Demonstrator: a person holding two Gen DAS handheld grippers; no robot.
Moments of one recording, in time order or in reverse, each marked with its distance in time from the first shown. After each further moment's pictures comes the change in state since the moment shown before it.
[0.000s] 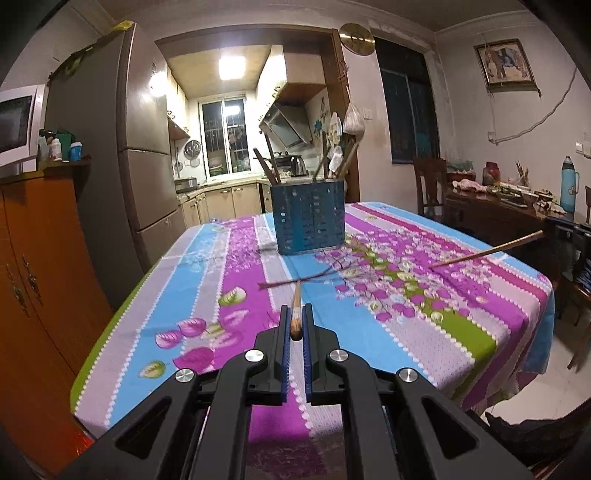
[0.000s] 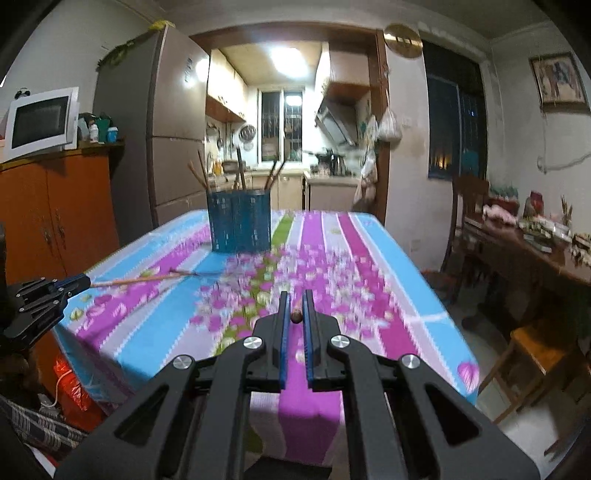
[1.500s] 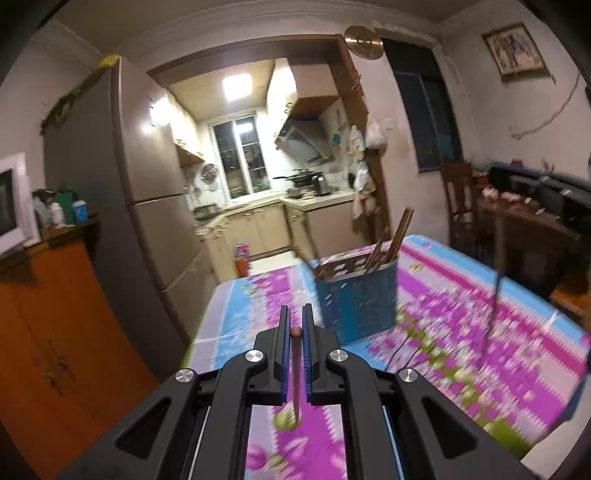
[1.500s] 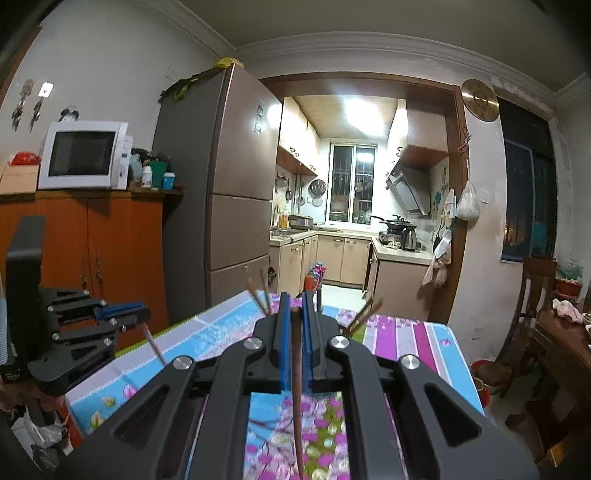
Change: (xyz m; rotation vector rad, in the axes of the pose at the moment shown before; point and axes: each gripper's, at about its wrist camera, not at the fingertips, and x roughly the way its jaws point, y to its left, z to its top) left arm 0.072 0.034 0.161 0.076 -0.029 0.084; right arm 0.095 0.053 0.175 -0.123 -0.205 0.257
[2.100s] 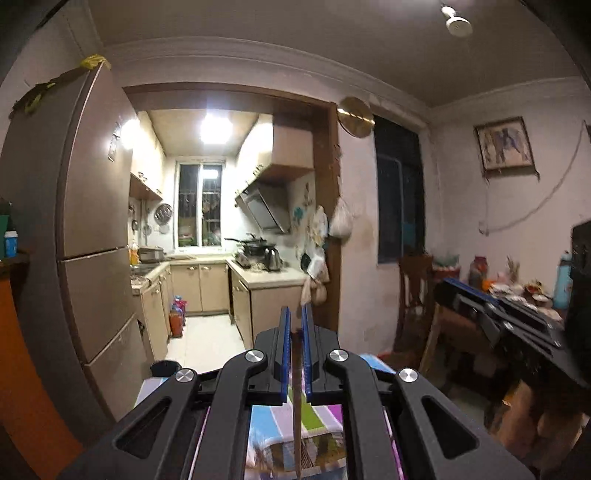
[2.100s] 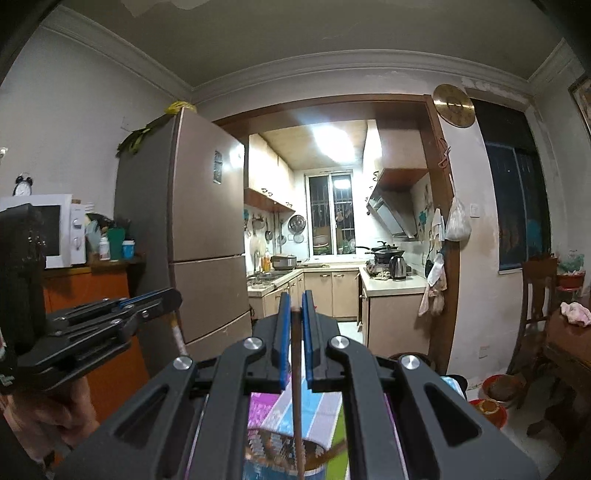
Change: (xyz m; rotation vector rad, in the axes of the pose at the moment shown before) left arm 0.103 0.024 0.180 -0.164 -0.264 -0.211; right arm 0.104 -0.074 0.100 0.128 -0.141 -0.058
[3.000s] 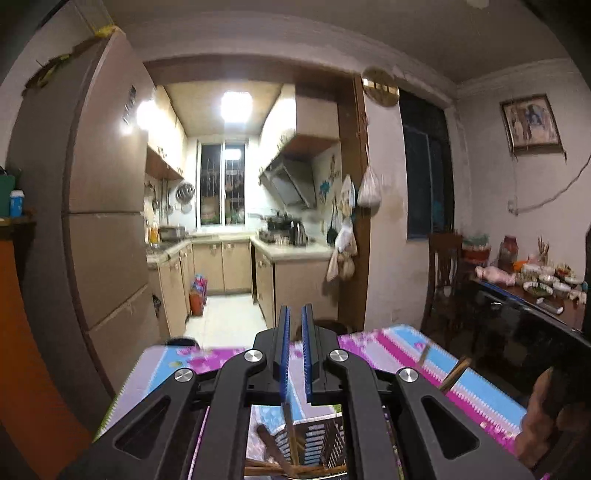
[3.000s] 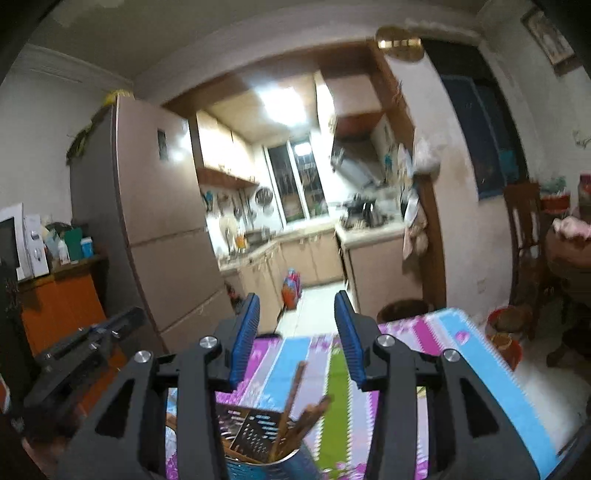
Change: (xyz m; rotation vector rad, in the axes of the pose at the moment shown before) left arm 0.063 0.016 -0.092 -0.010 0.053 0.099; right arm 0.042 -0.048 -0.086 0.184 0.084 -0.100
